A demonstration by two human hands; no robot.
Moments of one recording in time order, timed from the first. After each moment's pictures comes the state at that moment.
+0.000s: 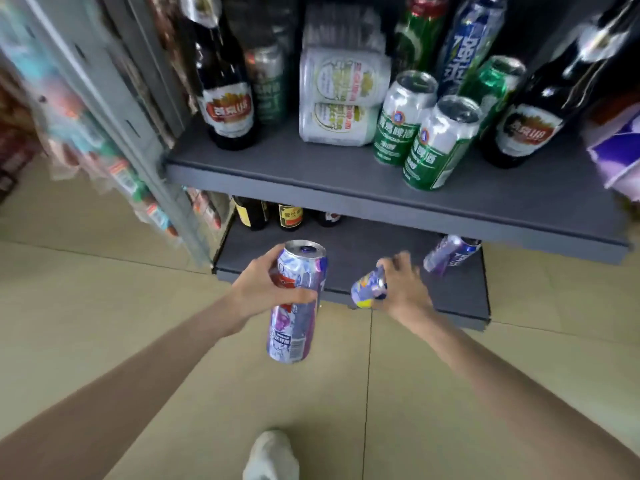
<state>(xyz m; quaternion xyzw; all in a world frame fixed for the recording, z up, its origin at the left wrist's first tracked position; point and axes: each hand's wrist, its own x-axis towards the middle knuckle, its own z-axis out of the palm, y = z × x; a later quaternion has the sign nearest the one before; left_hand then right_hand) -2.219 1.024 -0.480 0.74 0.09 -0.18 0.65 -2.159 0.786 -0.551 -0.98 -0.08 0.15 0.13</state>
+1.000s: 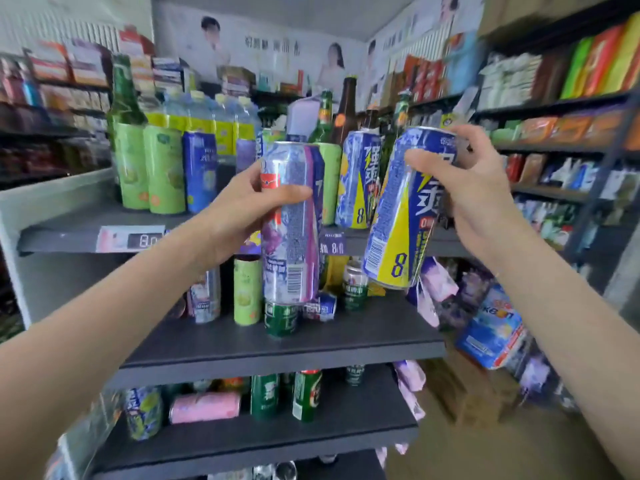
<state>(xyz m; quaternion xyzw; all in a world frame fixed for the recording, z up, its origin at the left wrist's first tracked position) -2.184 0.928 0.343 0.69 -0.27 0.04 0.67 -2.237 0.689 0.373 -0.68 -0.14 -0.34 0.63</state>
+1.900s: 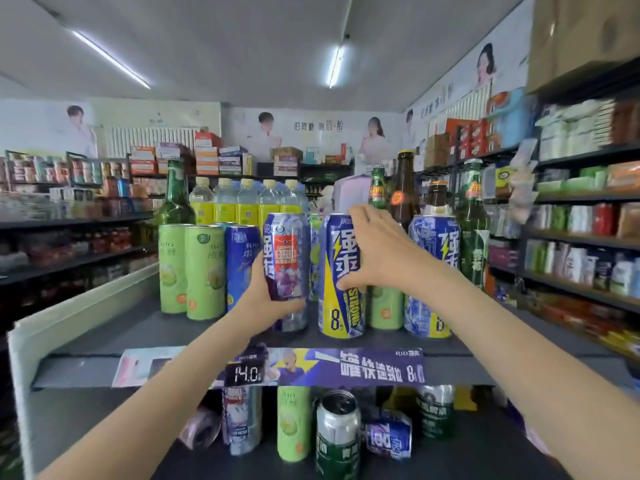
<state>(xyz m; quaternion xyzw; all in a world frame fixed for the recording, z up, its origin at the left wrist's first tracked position) -2.034 0.965 0.334 0.78 -0.15 0.16 0.58 -2.066 0.782 0.414 -0.93 -0.19 -0.30 -0.01</state>
